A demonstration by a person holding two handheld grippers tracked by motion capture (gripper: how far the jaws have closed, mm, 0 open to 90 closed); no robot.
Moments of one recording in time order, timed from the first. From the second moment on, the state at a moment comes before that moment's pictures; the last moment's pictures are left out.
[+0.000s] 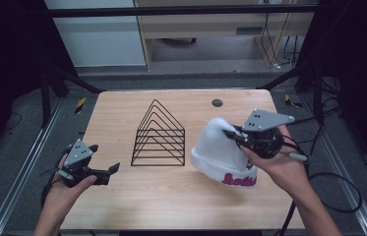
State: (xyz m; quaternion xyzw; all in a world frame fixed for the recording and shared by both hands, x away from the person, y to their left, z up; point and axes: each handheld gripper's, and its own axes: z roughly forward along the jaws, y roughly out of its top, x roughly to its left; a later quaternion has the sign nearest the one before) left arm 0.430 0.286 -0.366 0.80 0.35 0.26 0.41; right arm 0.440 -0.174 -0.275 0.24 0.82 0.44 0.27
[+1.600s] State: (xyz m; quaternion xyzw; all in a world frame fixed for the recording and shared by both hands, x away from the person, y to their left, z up) left arm 0.521 0.196 -0.293 0.83 0.27 0.17 0.46; right arm 0.504 -0.080 -0.158 0.17 0.79 0.52 0.27
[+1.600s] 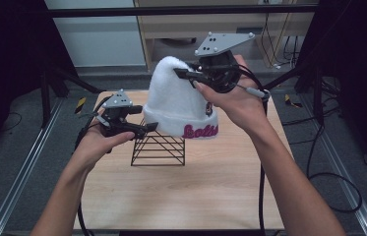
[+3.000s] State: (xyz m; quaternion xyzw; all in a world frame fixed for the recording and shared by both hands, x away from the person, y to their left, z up) left arm 0.515 0.215 -0.282 0.81 0.30 0.24 0.45; right arm 0.526 -0.060 -0.171 0.17 0.79 0.52 0.26
